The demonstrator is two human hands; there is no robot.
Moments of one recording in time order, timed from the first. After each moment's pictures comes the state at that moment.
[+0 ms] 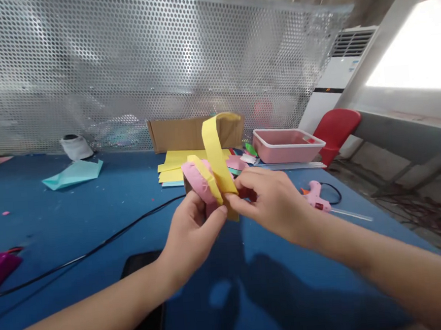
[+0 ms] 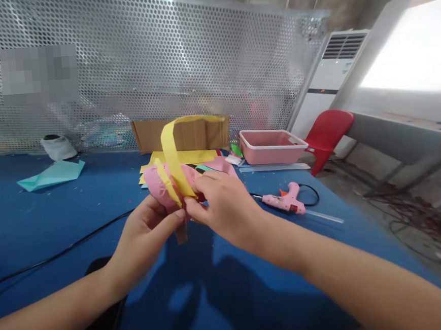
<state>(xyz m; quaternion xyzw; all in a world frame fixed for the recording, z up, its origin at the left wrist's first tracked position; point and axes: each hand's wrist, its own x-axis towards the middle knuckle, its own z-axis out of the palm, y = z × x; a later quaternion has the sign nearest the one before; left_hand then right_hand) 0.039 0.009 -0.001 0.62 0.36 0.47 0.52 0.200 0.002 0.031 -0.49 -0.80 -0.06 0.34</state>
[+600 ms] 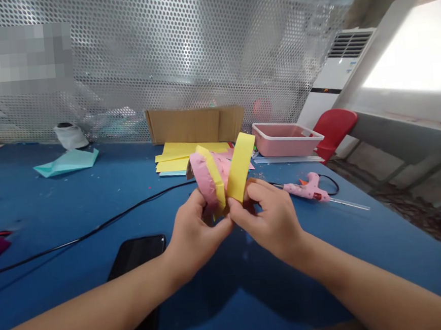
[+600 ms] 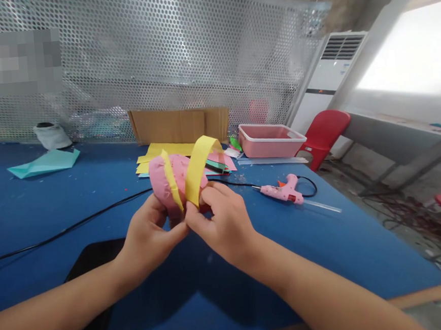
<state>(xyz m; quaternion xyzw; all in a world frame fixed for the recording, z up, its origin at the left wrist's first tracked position) 0.041 0.000 -0.047 0.69 0.36 0.50 0.38 0.183 -0.025 -0.029 -0.48 -0.73 -0.04 0.49</state>
